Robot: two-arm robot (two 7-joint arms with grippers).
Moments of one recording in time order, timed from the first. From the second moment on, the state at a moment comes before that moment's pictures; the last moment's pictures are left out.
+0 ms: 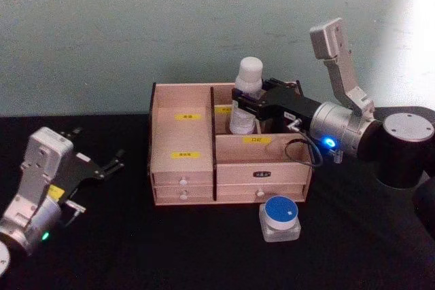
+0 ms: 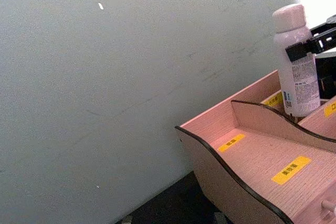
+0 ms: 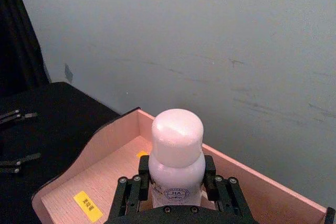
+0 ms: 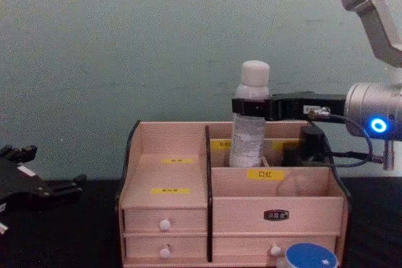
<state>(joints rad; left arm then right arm) -0.20 0.60 0.45 -1.41 -0.25 -0.12 0.03 0.64 0.27 -0.48 -1.12 0.42 0.16 0.47</state>
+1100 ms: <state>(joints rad) -0.20 0.60 0.45 -1.41 -0.25 -0.12 0.03 0.65 0.23 -0.48 -1.00 0.37 0.13 0.48</state>
